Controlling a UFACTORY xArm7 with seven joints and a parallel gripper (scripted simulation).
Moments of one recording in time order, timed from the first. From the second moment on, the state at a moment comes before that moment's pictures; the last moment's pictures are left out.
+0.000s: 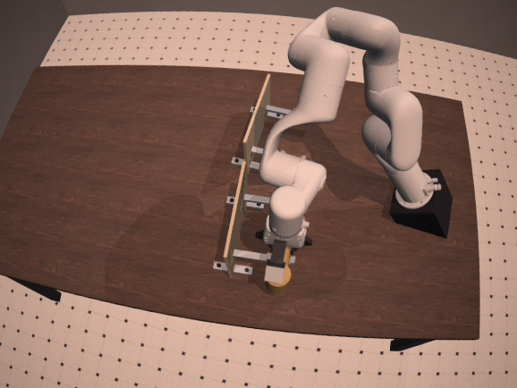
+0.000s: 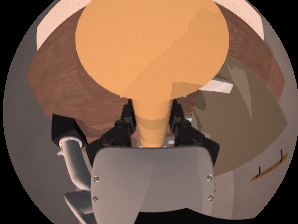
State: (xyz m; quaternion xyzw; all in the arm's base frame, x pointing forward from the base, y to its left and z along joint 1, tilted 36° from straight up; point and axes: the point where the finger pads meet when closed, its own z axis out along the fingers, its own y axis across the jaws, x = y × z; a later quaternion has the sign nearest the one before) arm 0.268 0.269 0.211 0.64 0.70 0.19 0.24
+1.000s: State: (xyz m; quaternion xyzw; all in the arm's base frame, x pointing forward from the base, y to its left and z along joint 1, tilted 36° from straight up) arm 0.259 0.268 0.222 0.64 0.70 0.19 0.25
